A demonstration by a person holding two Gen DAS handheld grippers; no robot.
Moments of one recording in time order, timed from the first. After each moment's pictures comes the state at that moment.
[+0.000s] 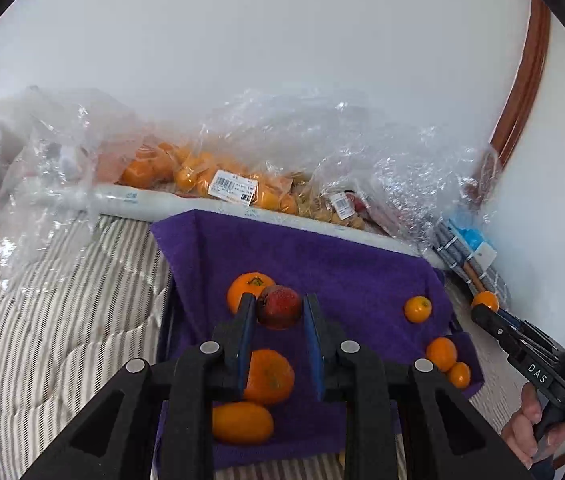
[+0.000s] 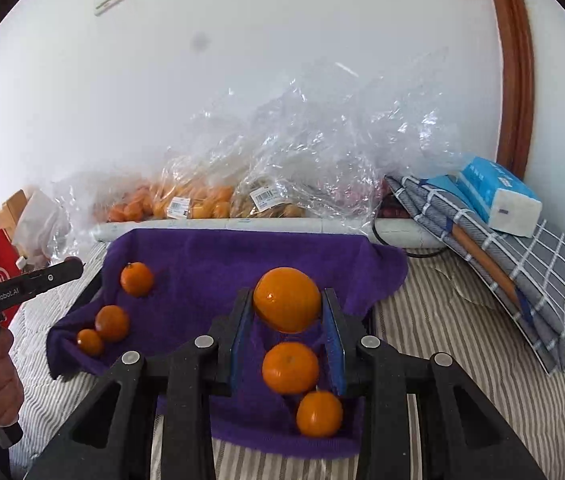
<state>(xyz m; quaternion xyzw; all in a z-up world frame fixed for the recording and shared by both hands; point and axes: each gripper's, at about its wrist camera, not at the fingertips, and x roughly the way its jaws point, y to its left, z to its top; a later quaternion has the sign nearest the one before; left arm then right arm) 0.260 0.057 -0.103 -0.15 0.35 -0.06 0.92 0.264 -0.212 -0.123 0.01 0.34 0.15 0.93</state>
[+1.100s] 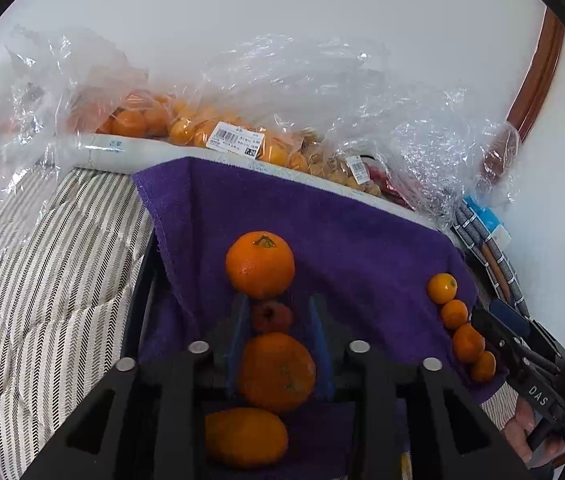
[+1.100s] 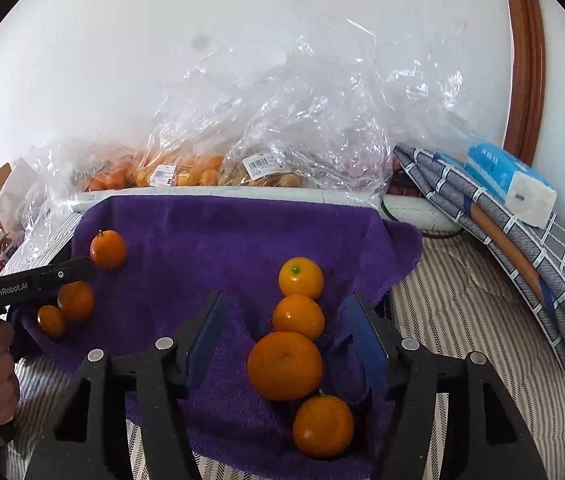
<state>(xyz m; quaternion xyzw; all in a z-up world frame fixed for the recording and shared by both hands) 0.275 0.056 -0.142 -0.16 0.38 -0.06 0.91 0.270 -0.194 -0.158 -0.02 0.34 0.13 0.93</state>
